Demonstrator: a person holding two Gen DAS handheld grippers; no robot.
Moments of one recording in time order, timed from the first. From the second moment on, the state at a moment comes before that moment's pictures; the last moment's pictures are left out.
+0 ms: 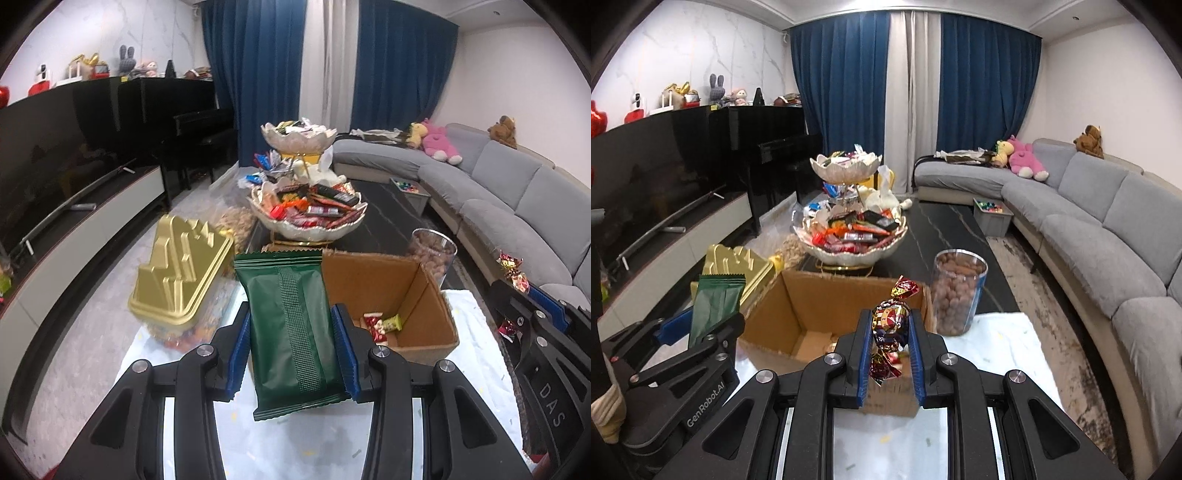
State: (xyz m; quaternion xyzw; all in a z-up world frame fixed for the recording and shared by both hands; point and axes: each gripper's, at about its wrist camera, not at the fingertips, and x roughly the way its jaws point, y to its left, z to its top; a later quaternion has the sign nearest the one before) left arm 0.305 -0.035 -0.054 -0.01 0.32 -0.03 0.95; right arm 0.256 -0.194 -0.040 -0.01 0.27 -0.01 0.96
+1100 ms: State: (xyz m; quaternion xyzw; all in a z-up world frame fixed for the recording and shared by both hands) left arm 0.418 -0.047 -0.092 0.00 0.39 -0.10 0.91; right arm 0.373 -0.199 -0.073 -0.01 0.35 0.03 0.93
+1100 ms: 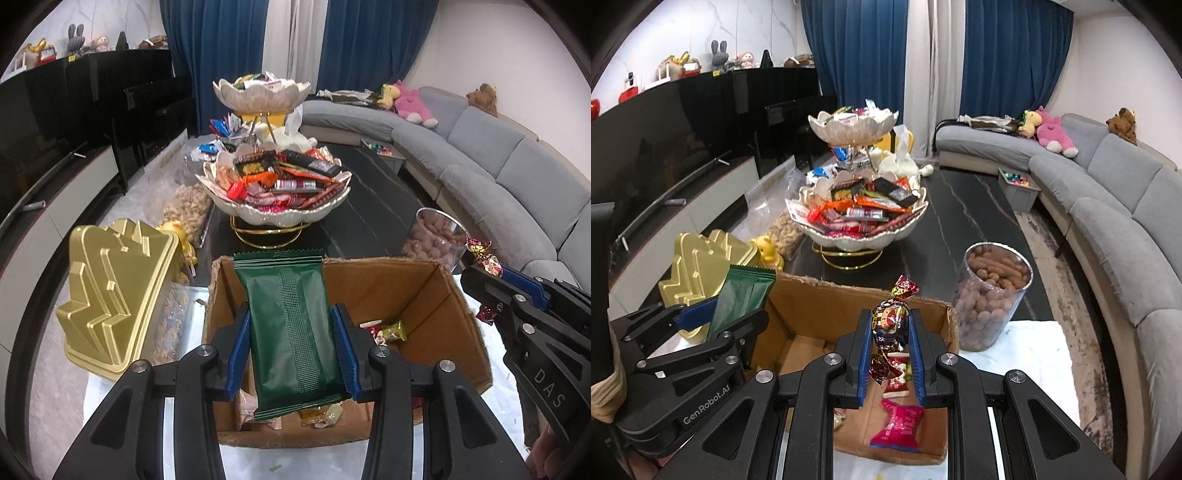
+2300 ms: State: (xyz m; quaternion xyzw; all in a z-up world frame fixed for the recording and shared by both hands) left arm 0.355 -0.034 -0.038 0.04 0.35 -0.05 0.93; right arm 0.316 -0.209 -0.028 0.00 0.32 0.01 0.95
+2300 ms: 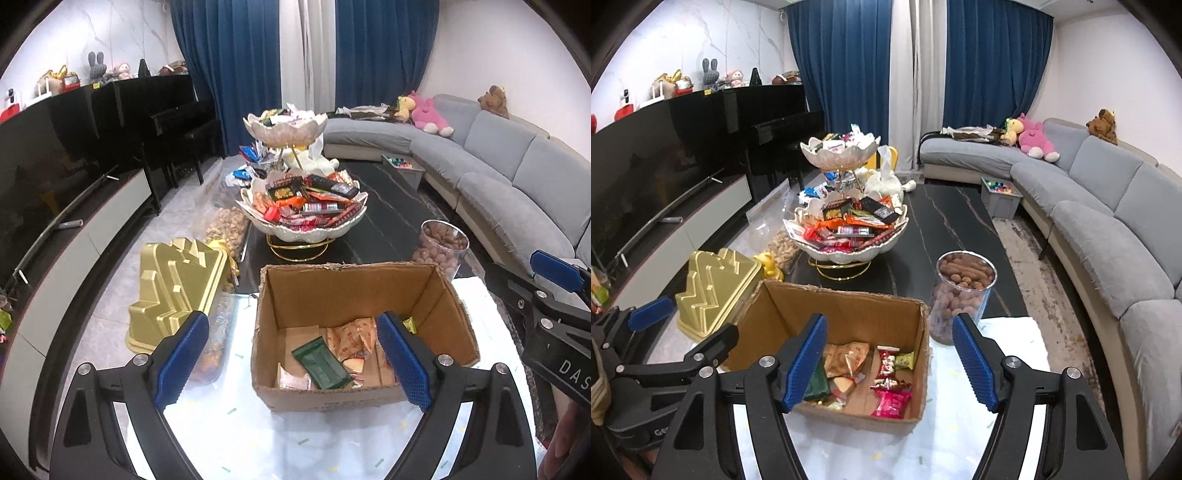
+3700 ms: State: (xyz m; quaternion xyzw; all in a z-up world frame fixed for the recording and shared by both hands) left arm 0.162 -0.016 -0.035 0.04 0.34 -0.03 0.94; right arm 0.120 -0.206 -0.033 -0.02 0.33 -0.03 0.94
